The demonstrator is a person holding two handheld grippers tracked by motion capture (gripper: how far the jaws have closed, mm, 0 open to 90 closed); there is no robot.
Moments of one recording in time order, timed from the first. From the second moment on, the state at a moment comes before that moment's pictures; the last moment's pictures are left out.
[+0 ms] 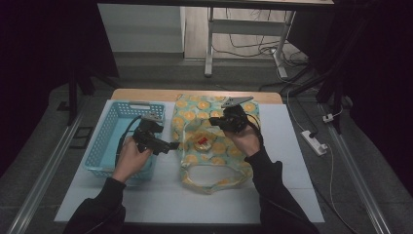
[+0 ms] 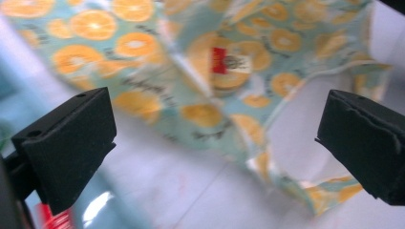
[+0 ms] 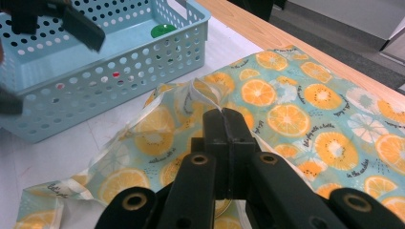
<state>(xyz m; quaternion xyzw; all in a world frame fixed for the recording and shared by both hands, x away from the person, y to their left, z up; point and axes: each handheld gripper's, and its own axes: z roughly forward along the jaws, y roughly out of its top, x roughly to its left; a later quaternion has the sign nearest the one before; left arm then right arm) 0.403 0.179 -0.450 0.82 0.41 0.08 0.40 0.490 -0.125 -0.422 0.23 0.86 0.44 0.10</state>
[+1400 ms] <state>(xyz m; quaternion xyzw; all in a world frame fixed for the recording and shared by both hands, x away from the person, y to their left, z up) 0.428 0.239 -0.505 0.83 0.51 0.07 0.23 0.490 -0.125 -0.422 0.22 0.86 0.44 0.10</state>
